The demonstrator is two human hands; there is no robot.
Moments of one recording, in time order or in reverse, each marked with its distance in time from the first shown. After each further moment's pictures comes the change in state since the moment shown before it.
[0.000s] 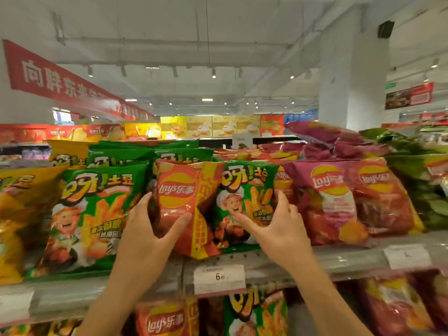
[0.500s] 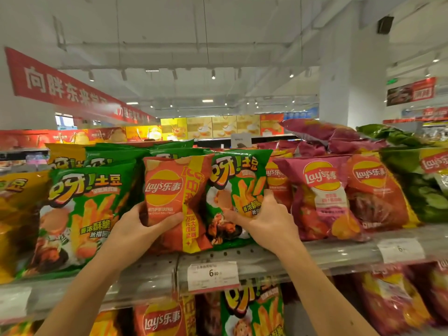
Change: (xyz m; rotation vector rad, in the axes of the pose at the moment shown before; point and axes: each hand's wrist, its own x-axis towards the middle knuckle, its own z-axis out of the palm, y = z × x) left_hand 0.034 -0.018 -0.006 -0.099 -0.211 -0.178; right_hand 0.014 -0.007 -0.005 0.000 -0.083 0.006
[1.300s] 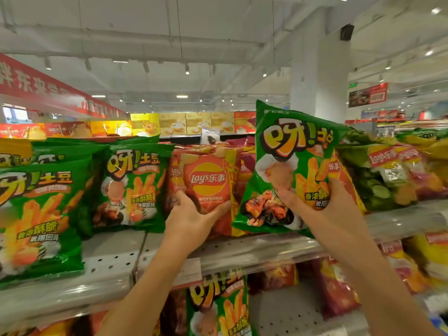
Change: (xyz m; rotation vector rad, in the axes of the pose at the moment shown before) left_hand -0.009 0.076 0.132 0.100 -0.105 0.003; right_hand -0.053 0.079 -0.100 0.391 0.379 -0.091
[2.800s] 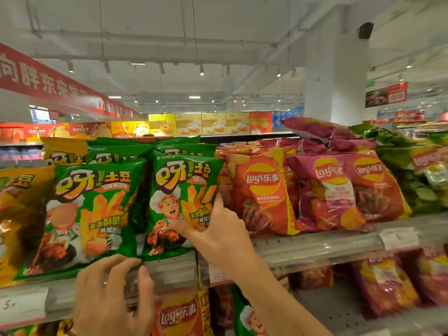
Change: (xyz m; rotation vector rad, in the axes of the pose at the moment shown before) left_hand -0.100 -0.151 -0.111 0.357 0.821 0.517; right_hand -0.055 -0.073 0.220 -0.376 -0.492 -0.062
